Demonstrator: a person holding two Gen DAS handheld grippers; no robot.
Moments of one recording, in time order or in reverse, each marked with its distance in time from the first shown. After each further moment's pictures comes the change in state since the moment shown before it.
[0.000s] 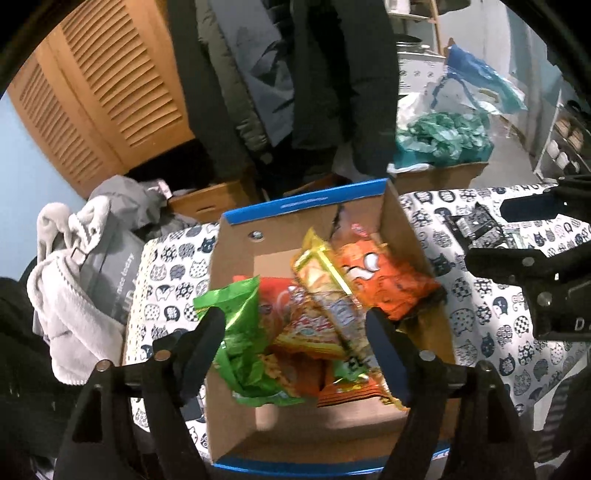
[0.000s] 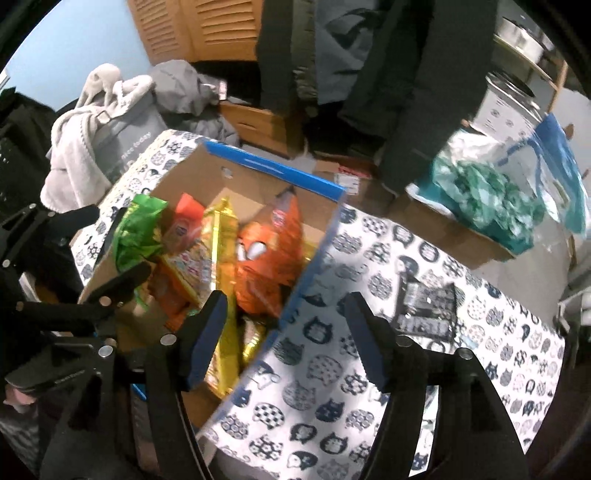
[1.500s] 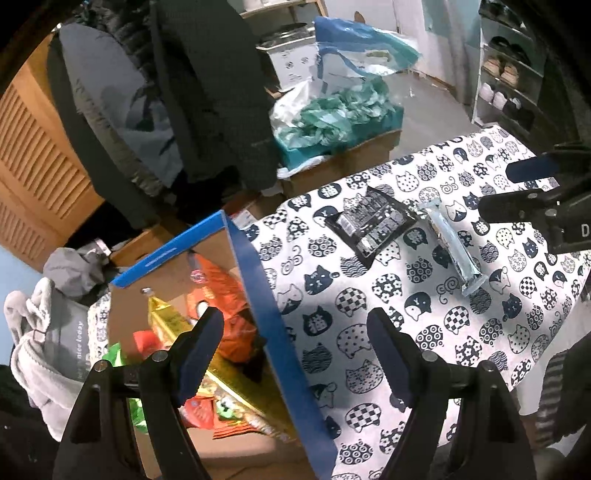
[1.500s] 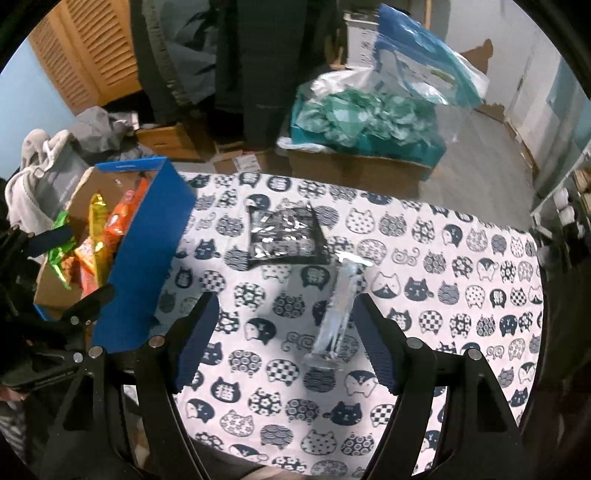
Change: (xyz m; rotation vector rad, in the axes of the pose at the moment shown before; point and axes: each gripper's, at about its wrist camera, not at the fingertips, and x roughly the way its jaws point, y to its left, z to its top) left arm -0.001 -0.149 0.019 0.265 -0.008 -0.122; right arm -0.039 -0.165 -0.102 0.291 -0.006 -0.095
